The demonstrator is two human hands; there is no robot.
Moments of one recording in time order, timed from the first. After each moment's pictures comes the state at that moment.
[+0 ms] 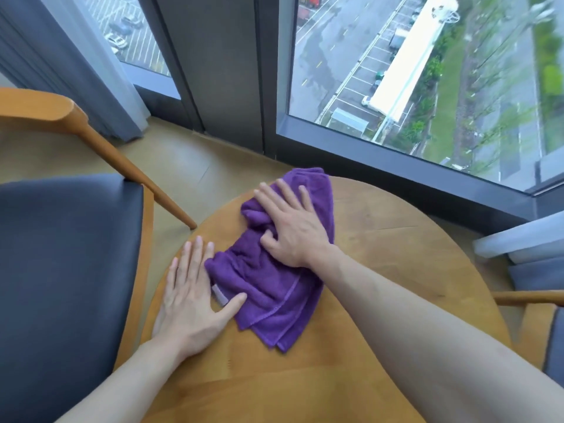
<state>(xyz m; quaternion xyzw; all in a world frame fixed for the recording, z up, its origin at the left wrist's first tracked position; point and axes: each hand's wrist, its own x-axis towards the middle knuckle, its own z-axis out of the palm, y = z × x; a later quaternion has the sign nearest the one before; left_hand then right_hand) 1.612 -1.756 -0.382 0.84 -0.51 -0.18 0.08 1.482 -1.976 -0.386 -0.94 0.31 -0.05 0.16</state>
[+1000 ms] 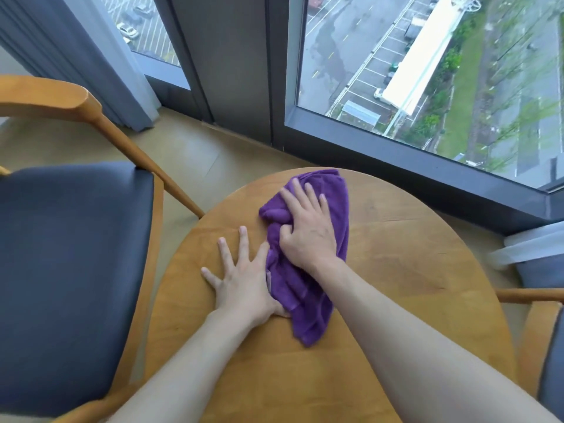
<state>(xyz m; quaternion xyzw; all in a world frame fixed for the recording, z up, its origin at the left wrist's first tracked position) 1.541 -1.820 -0.348 0.84 -0.42 -0.33 -0.06 1.463 -1.950 -0.376 -0.86 0.44 -0.11 0.24</state>
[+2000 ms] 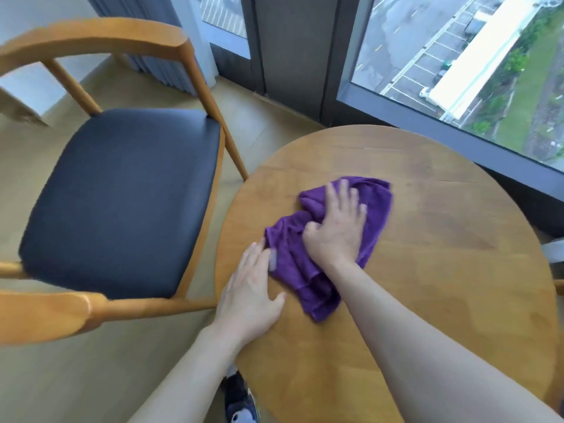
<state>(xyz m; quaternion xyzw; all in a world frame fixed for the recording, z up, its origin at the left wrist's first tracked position) 1.532 -1.638 -0.356 0.84 -0.43 -0.27 0.19 1.458 -1.816 -0.369 -0.81 0.53 -0.08 0.25</state>
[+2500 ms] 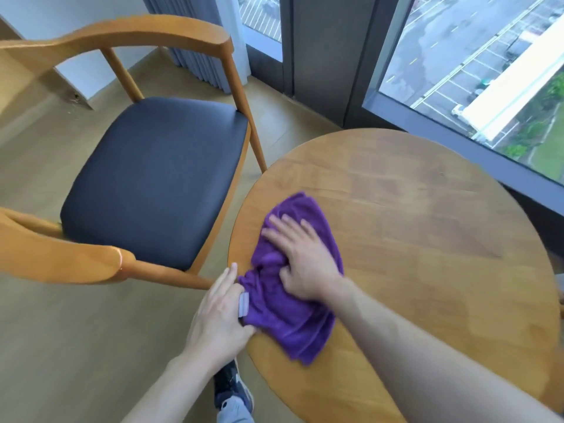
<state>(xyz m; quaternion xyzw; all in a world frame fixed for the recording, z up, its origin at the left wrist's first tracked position) 1.505 -1.549 -0.339 0.88 -0.35 -0.27 0.17 1.441 -1.760 -0.367 -0.95 0.14 0.03 0.28</state>
